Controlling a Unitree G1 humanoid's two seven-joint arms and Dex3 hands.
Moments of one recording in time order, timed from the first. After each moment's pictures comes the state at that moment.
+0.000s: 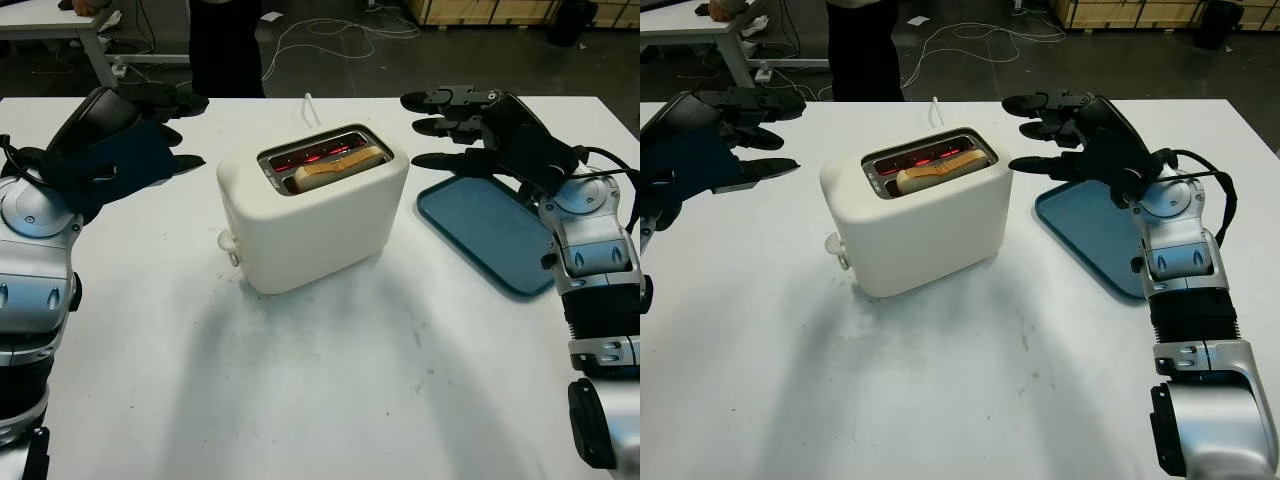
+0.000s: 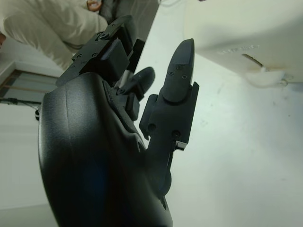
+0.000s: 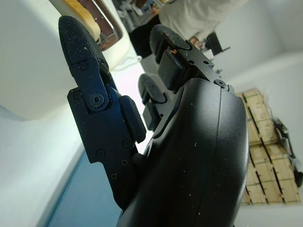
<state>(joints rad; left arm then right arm) -0.48 0.65 0.01 -0.43 0.21 0.70 -0.41 -0.68 -0.50 0.01 0.34 -0.06 -0.03 0.47</state>
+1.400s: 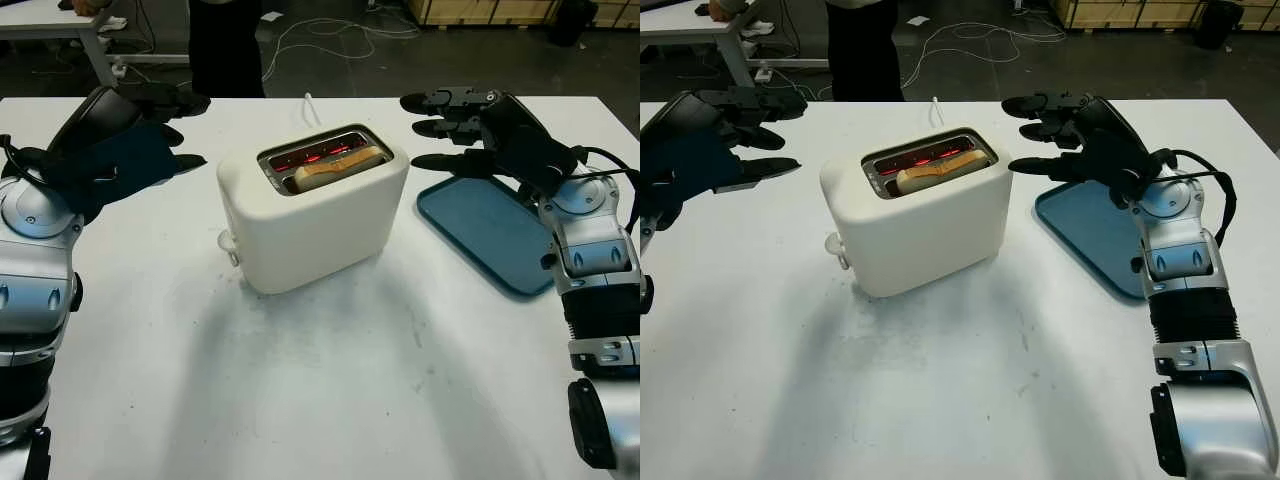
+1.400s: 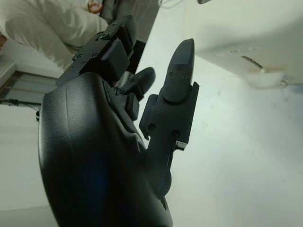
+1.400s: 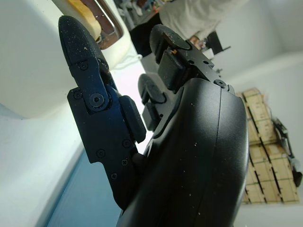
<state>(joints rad) -0.48 0.65 0.01 -0.43 0.21 0.69 -0.41 -0.68 -0.50 0.01 0.34 -0.07 -0.03 0.47</state>
